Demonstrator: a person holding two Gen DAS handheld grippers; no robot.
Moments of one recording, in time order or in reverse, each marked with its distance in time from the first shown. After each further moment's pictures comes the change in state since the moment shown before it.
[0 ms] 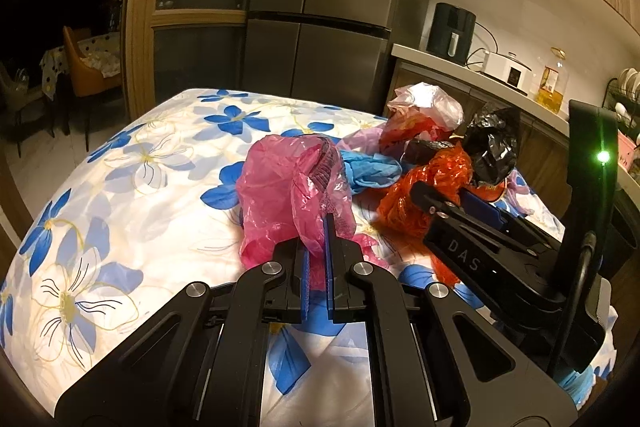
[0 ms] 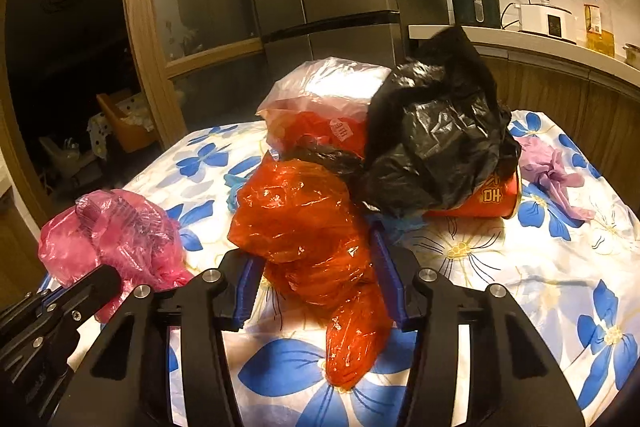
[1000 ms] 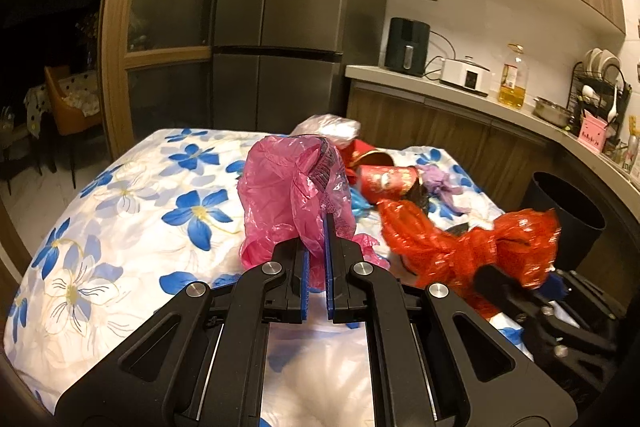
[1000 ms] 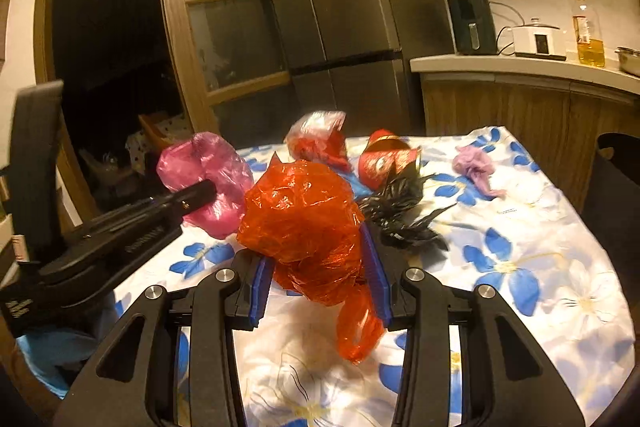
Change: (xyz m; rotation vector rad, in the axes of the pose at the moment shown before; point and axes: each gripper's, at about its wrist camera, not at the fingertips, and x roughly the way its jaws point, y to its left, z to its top) left arm -0.070 -0.077 -0.004 0.103 -0.090 -0.070; right arm -0.168 -0.056 -0.033 0.012 -0.118 0.109
